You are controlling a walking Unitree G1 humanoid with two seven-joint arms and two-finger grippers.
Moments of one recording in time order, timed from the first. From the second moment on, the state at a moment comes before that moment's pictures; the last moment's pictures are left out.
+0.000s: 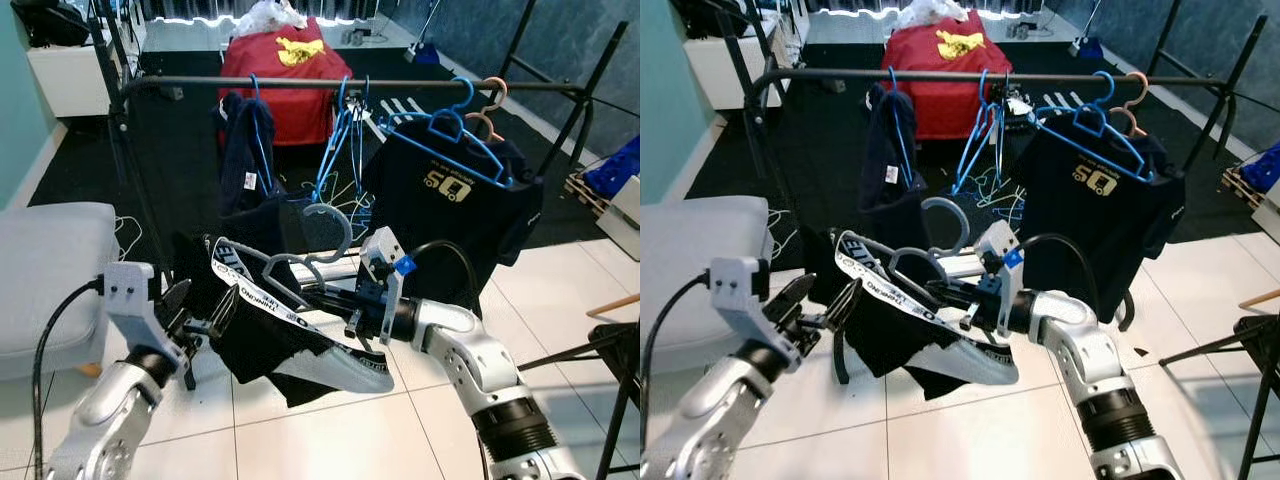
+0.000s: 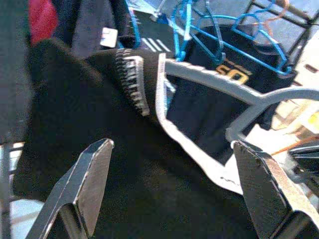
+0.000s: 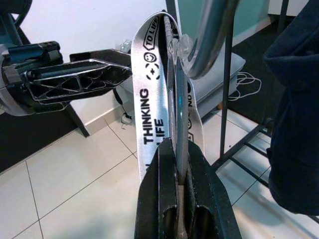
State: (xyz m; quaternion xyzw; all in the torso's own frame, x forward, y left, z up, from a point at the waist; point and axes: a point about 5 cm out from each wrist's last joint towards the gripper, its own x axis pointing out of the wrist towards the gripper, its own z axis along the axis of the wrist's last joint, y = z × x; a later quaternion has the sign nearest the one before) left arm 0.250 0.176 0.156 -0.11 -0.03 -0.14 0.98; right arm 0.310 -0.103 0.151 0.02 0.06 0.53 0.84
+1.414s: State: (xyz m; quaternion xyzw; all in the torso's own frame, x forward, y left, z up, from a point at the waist) left arm 0.286 0.180 0.144 -0.09 0.00 -0.06 0.99; right arm 0.304 -0.091 0.149 0.02 0.06 0.54 0.84
